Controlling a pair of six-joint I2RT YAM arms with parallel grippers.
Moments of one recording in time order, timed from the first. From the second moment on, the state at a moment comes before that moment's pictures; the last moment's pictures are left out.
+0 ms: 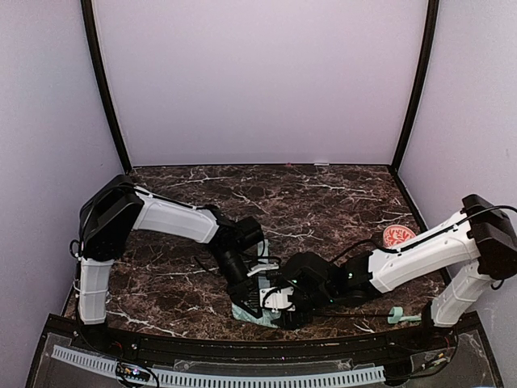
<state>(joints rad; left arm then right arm) -0.93 2.11 1.36 -0.79 0.86 0.36 1.29 1.59 0.78 -0.09 0.00 -0.44</state>
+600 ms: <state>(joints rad) -0.84 1.46 0.74 -0.11 0.50 0.27 1.16 1.70 0.85 -0.05 -0.25 -0.33</state>
